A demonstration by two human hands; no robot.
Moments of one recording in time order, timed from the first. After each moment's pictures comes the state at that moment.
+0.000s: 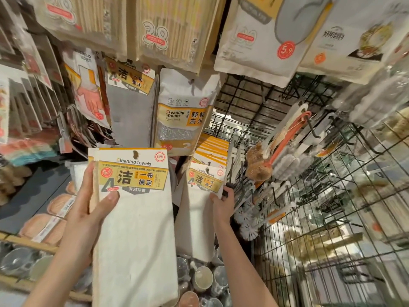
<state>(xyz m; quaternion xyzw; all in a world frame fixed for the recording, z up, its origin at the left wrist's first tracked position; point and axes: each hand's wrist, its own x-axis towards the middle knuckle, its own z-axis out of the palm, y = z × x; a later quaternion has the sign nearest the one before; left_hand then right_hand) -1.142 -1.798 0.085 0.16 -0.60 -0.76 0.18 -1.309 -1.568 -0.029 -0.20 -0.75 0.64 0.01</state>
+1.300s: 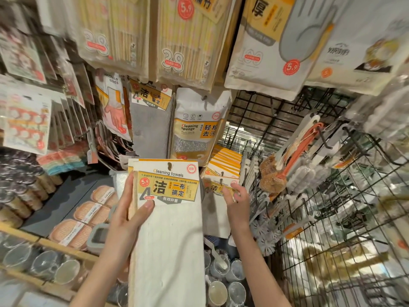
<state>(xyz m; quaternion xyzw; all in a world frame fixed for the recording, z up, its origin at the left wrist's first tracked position) -1.142 -1.768 0.097 0.15 -0.61 -0.76 0.17 -1.289 -1.575 0.044 -0.05 -0.79 0.61 0.01</state>
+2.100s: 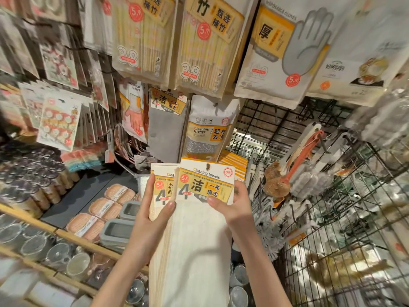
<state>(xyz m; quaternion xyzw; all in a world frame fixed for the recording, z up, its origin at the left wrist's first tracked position) -1.119 -1.743 0.102 0.15 -0.61 -0.75 0.19 -1.211 -1.588 0.123 0.10 -0.68 0.72 -0.09</state>
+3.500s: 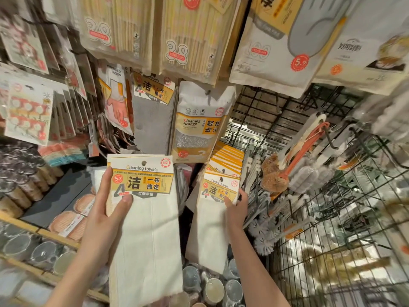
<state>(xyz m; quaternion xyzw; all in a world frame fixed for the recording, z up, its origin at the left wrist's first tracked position) -1.132 -1.793 0.084 0.20 -0.67 -0.68 0.22 -1.313 -1.570 -0.020 -0.16 -0.76 0.63 0.01</state>
